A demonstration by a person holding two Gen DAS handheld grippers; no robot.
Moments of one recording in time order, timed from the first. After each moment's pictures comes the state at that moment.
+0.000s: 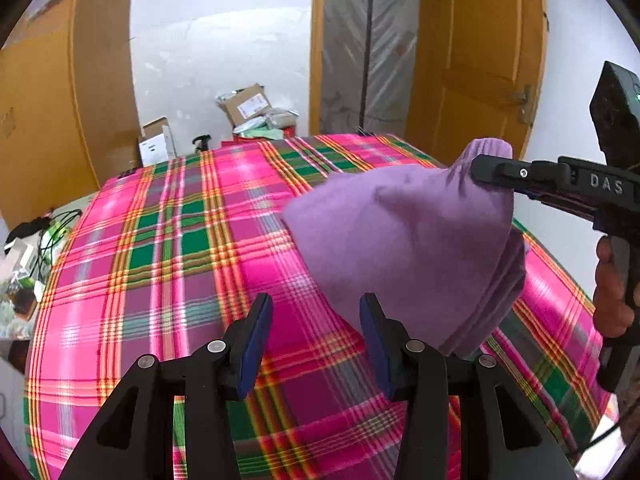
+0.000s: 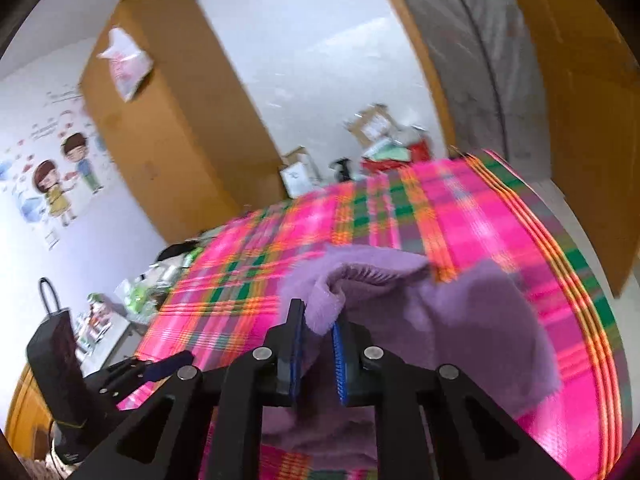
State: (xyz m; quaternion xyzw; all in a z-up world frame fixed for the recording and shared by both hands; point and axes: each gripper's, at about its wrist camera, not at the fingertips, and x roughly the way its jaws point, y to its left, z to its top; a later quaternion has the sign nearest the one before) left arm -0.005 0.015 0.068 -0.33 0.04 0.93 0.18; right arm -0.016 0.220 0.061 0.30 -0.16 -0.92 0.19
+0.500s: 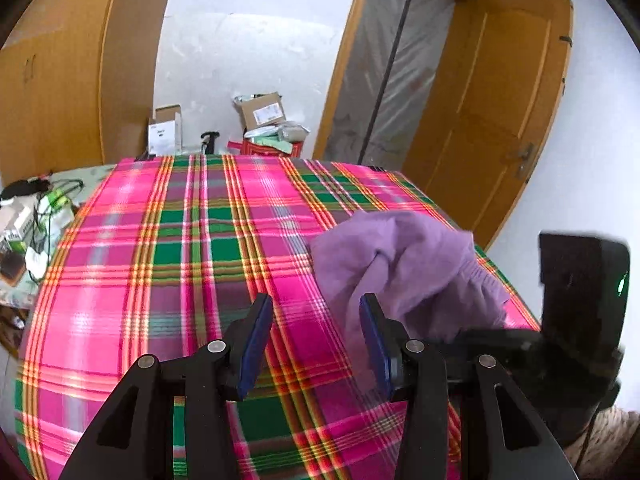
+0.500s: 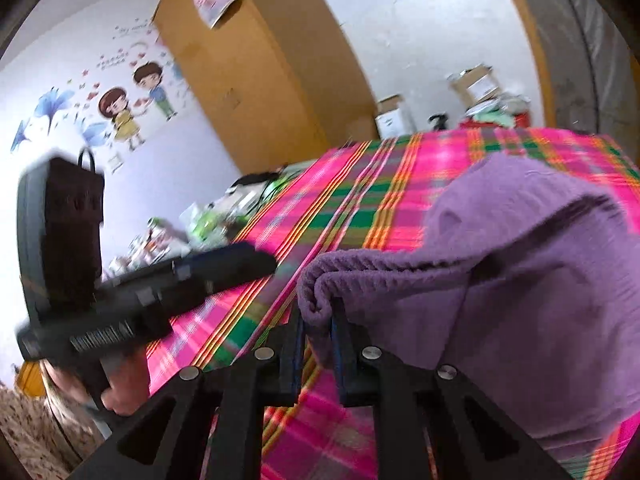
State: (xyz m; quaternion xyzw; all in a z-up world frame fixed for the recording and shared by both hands) left arm -0.010 -0.044 0.094 -0.32 -0.05 0.92 0.19; right arm -0.004 0.102 0.013 0.36 -0.10 -0.86 0.34
